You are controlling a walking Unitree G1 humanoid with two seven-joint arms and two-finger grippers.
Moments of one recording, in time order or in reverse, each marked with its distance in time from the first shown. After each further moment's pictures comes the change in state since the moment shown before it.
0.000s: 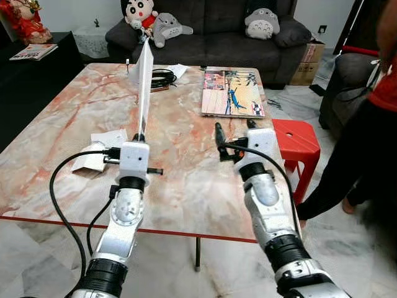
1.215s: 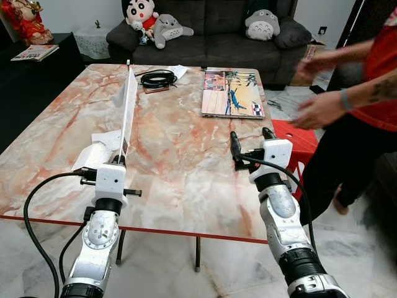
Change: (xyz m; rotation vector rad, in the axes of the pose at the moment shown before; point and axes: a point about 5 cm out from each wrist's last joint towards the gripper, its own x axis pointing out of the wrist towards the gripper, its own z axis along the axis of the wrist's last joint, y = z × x) left arm -0.028 0.031 -0.027 0.047 0.084 -0.006; right arm -0.021 -0.019 -0.009 -0.014 0.008 -0.031
